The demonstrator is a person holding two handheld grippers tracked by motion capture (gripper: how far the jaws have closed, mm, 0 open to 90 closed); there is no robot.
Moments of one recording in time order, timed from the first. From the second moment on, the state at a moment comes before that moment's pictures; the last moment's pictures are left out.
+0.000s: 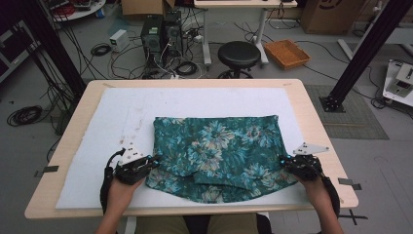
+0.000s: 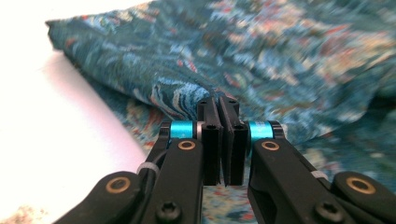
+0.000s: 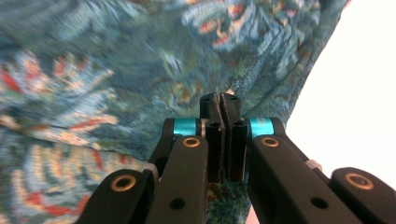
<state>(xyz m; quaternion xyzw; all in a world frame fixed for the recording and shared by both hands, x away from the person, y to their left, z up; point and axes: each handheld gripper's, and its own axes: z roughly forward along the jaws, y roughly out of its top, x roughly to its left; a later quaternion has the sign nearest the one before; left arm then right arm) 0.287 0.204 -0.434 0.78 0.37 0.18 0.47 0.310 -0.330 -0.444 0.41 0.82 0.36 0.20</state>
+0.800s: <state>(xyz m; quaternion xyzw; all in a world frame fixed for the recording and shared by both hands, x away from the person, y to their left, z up) 0.273 0.225 -0.435 0.77 0.41 0.14 0.48 0.282 -0.348 -0.421 0.43 0.81 0.35 0.18</state>
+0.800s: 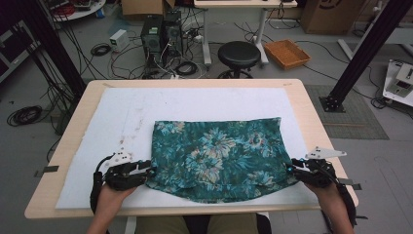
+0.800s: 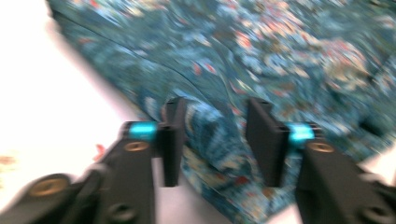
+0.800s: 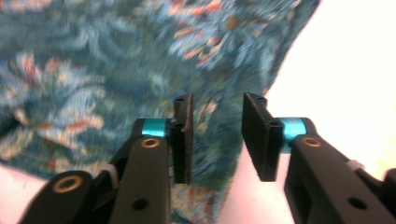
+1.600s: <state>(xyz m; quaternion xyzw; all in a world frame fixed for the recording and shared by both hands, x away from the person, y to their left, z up) 0.266 0.208 -0.443 0.81 0.40 0.11 0.42 0.281 -0.342 -0.433 0.41 0.83 0.32 0.17</state>
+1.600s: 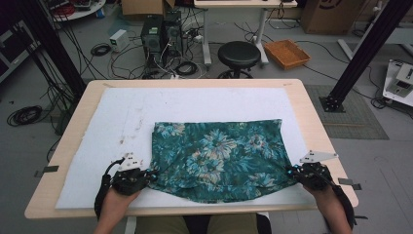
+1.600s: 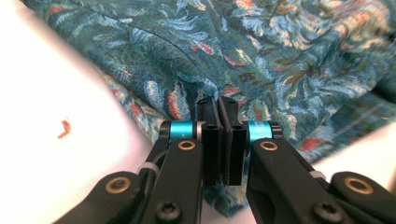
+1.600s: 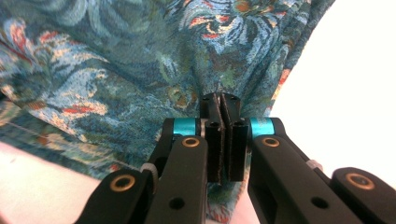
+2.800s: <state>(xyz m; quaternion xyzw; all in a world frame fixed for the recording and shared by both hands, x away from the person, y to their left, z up) 0.432 0.199 -0.451 0.74 0.50 0.15 0.42 0.448 -0.333 -0.448 0.53 0.75 0.37 0.17</state>
